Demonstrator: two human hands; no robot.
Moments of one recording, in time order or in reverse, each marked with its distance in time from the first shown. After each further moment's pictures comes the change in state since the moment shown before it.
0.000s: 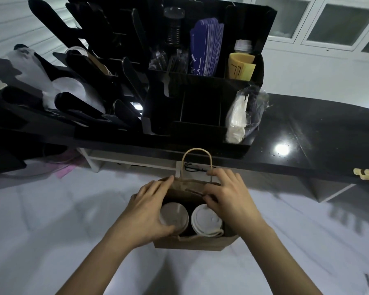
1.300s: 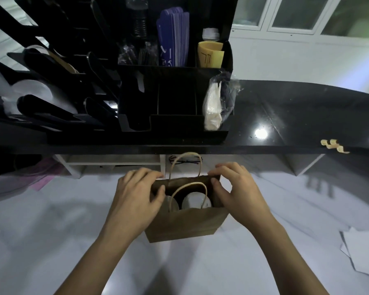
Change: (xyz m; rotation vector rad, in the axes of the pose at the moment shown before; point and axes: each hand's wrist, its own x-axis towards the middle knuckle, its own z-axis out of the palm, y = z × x) left_hand -0.001 0.024 -0.011 0.004 0.302 0.063; right_hand -0.047 -0.005 -0.035 0.286 0.061 0.469
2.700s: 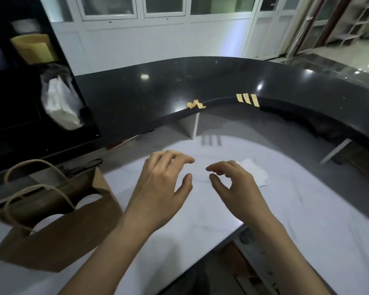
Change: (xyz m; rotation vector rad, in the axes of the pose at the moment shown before) left_hand -0.031 0.248 0.100 -0.177 -0.106 0.732; right_hand -0.187 0.132 -0.125 0.086 0.340 0.404
